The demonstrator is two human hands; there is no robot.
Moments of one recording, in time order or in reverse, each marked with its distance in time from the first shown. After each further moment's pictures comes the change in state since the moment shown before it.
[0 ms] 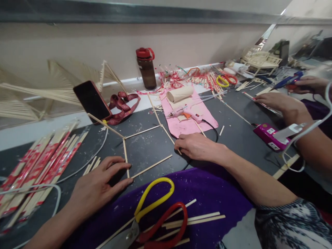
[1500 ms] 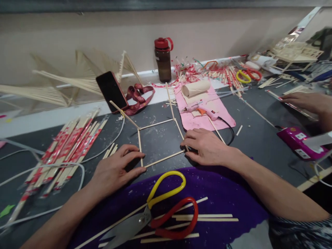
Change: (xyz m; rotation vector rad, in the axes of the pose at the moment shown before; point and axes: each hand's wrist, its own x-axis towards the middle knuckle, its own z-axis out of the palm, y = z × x) left_hand -0.001 0.006 -0.004 -0.075 -0.019 -0.008; right_hand 0.003 -0.013 0.011 -0.037 0.201 -0.174
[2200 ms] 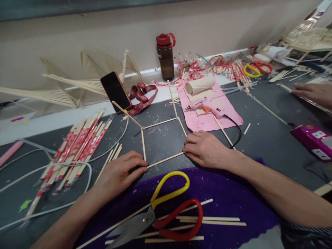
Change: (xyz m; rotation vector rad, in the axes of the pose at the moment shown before) left_hand -0.004 0.007 -0.004 -0.197 -0.055 0.084; right_hand 0.003 -0.002 0.017 -0.024 0.017 -0.083
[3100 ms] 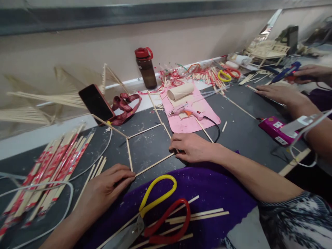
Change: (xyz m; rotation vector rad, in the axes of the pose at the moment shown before) left_hand -0.001 -0.003 0.004 0.053 0.015 0.017; right_hand 0.000 0.010 -0.009 0.180 -0.009 0.036
